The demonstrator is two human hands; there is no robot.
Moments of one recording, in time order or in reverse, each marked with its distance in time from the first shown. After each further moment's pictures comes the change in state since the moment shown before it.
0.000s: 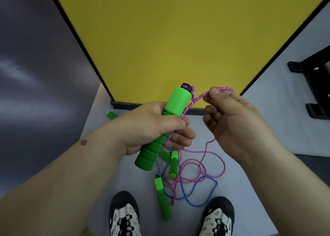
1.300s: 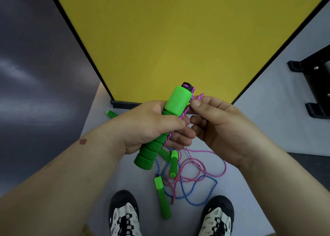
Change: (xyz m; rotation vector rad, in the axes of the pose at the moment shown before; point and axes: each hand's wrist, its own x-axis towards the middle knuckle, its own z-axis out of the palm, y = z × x) left_hand -0.003 0.002 0.004 0.028 0.024 -0.002; right_hand -0.005 0.007 0.004 -0.115 -0.240 0.136
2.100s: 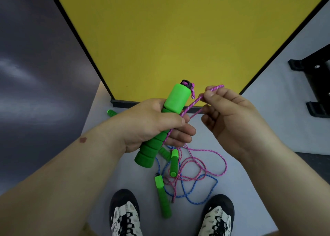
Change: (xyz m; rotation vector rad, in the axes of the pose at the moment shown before) left_hand 0.001 0.000 -0.002 -0.009 0.018 0.000; right_hand 0.004 -0.005 -0.007 0.042 0.187 -0.125
